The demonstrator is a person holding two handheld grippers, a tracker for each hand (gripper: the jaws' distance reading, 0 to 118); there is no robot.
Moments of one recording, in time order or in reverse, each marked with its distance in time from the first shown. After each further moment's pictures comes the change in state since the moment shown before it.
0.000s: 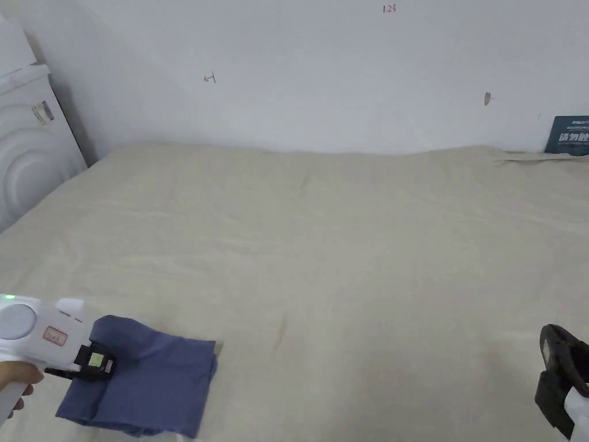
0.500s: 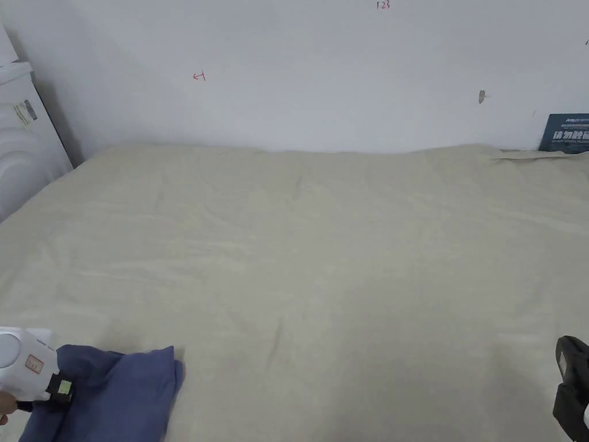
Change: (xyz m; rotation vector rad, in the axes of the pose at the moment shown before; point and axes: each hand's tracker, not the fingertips) left arm -0.026 -0.005 -0.049 -0.072 0.173 0.106; right arm 0.010 -0.004 -0.009 -0.042 -0.032 0.021
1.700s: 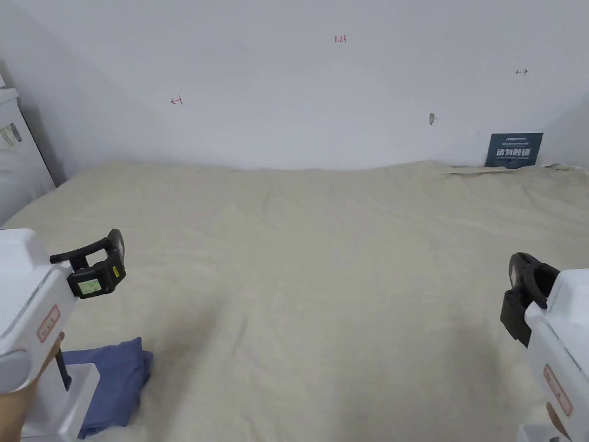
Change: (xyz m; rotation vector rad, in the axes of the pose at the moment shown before) left arm 0.148 -0.088 0.223 1.254 -0.013 0.088; right arm 0.049 0.064 0.042 0.151 -0.029 -0.010
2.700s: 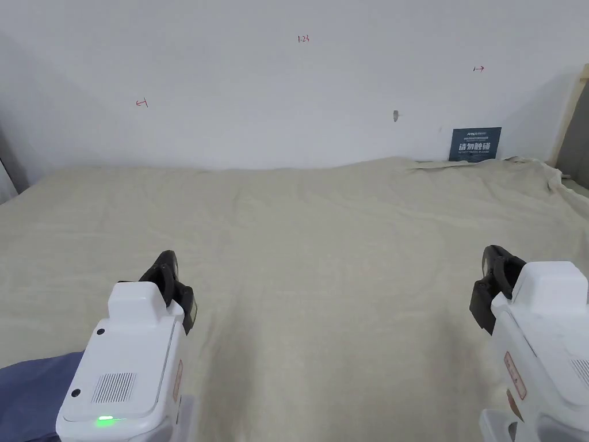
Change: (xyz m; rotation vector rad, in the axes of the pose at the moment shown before) left arm 0.144 -0.059 0.033 0.096 -0.102 0.002; right arm 0.019 -0.014 0.009 0.016 -0.069 -0.047
